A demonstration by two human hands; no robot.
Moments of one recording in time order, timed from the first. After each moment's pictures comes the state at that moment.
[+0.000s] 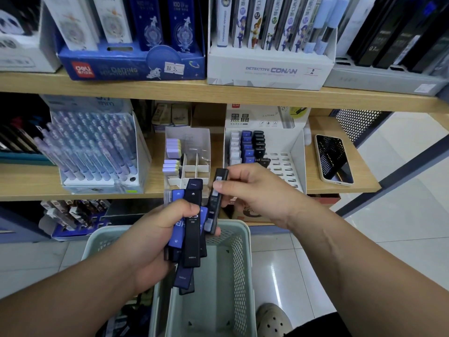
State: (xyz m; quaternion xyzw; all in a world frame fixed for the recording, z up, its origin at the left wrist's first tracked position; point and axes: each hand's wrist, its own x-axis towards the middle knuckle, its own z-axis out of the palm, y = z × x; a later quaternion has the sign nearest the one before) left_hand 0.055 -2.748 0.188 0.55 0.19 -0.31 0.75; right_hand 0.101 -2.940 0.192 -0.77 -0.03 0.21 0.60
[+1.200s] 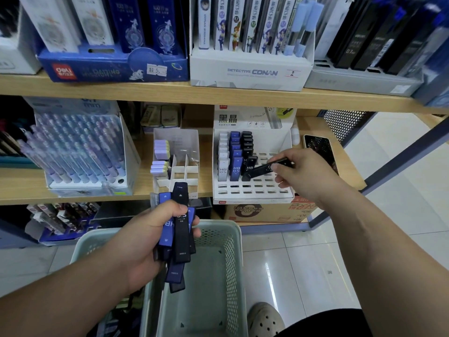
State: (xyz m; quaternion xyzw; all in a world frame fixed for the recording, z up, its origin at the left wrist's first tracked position) left_hand 0.059 -2.754 0.179 0.56 0.24 -0.29 0.74; right_hand 0.115 -3.039 0.188 -0.90 0.10 0.03 0.43
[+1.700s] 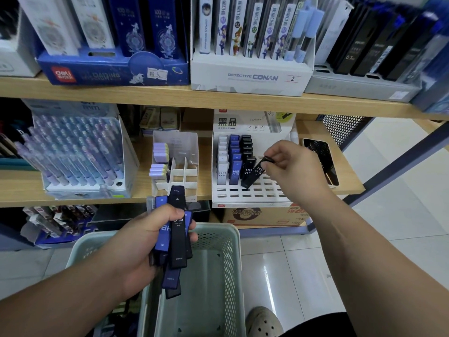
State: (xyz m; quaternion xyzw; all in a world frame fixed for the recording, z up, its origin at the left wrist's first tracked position) left_hand 0.059 -2.751 0.179 0.56 0.24 -0.29 0.74; right_hand 0.122 -3.021 0.180 -0.91 0.06 -0.12 0.38
